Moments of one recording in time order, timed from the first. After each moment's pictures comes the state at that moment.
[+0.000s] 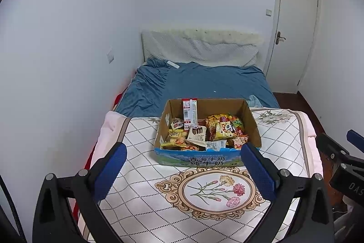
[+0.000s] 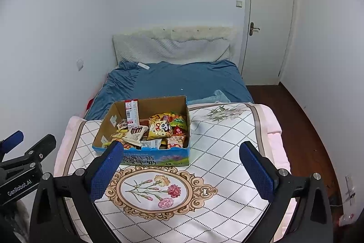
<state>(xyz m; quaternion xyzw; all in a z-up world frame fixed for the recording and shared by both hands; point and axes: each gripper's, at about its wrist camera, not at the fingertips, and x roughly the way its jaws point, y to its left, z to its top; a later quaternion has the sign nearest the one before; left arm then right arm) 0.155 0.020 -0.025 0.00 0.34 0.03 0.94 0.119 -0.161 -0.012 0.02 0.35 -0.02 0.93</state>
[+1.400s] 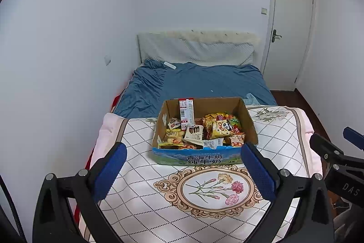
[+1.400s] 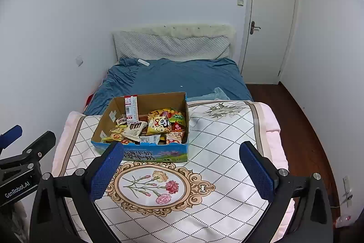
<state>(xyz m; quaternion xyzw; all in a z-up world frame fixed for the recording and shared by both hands) 0.153 0.018 -0.026 0.01 0.34 0.01 0.94 0.116 -0.165 -0.015 0.01 0.36 -0.01 0.93</state>
